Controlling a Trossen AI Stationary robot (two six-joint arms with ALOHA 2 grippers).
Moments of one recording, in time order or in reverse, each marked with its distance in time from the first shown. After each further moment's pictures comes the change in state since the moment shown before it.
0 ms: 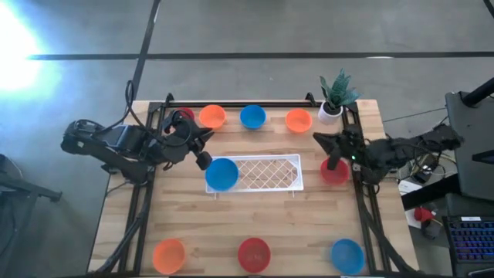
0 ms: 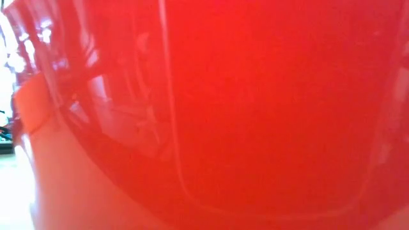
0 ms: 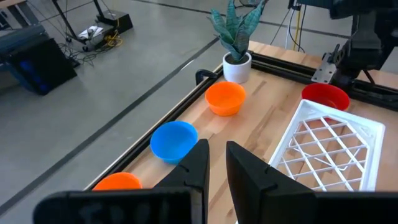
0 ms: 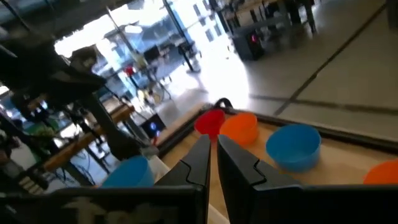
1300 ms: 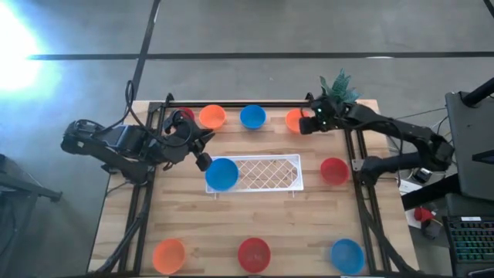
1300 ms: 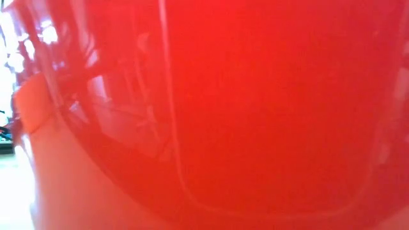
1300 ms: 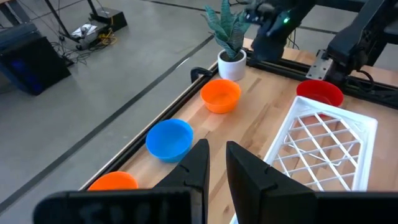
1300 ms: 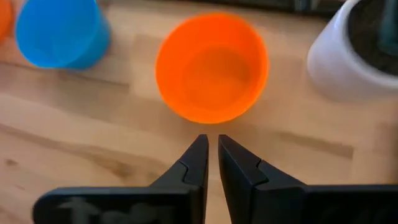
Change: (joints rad) left arm 0.001 0.000 0.000 0.000 0.024 0.006; right arm -0.909 0.532 0.237 -0.628 -0.658 0.125
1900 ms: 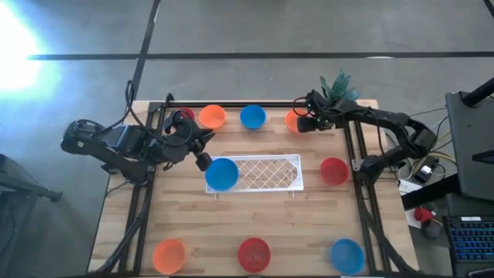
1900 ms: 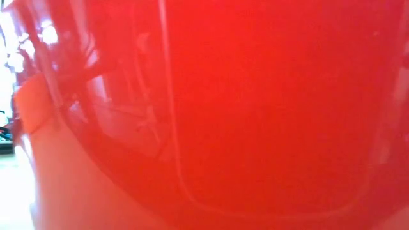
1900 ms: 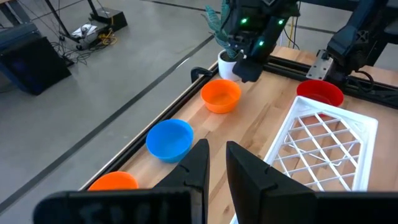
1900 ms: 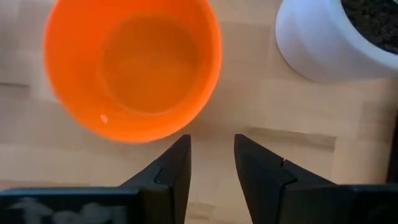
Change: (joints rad) left arm -0.001 0.000 0.000 0.000 0.000 0.001; right arm -0.143 0.242 0.000 0.012 -0.028 -0.019
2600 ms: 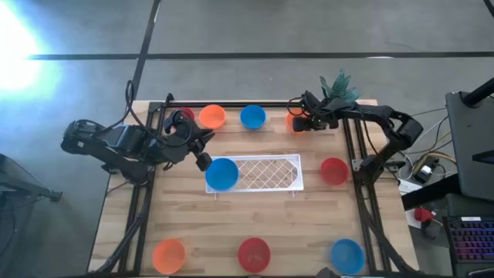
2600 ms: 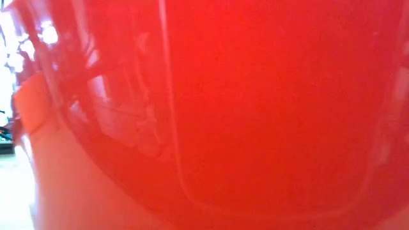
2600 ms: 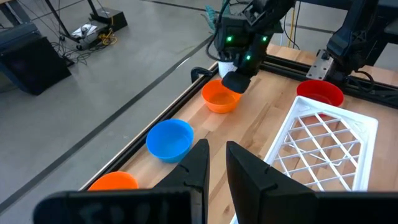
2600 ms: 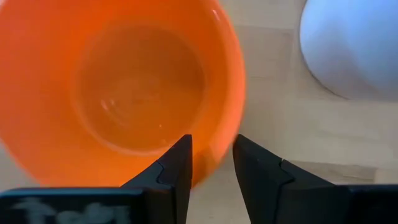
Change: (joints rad) left arm 0.000 0.000 0.000 0.000 0.000 0.000; right arm -0.030 0.163 -0.001 0.128 -0.001 0.005
